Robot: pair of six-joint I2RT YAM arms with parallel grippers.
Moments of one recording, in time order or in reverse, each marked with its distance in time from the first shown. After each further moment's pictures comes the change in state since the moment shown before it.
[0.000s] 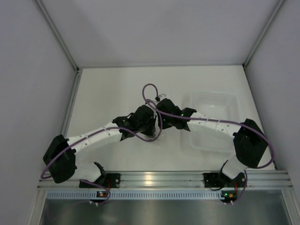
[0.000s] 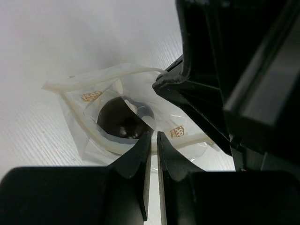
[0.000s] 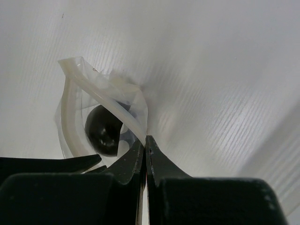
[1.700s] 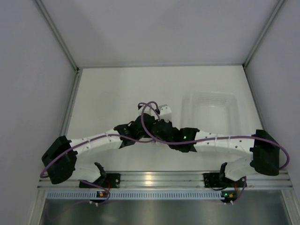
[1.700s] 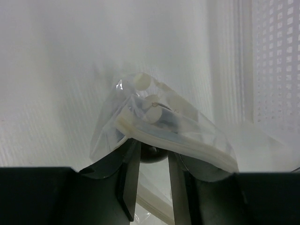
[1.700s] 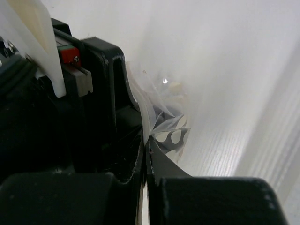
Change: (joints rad) left arm -0.060 -0.030 -0.155 0.221 -0.183 -0.335; right arm 0.309 -0.183 -0.139 0.085 0.458 0.142
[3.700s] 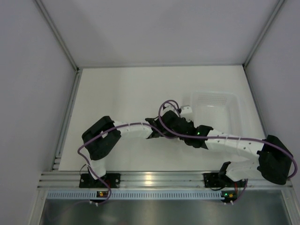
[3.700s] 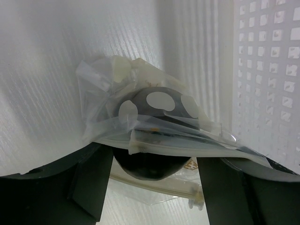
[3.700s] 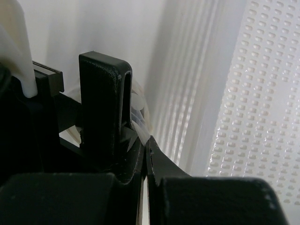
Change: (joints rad) left arm -0.063 0.535 0.339 0.063 0.169 -0.078; right arm -0.228 -0.133 -0.220 -0.152 0.032 -0.043
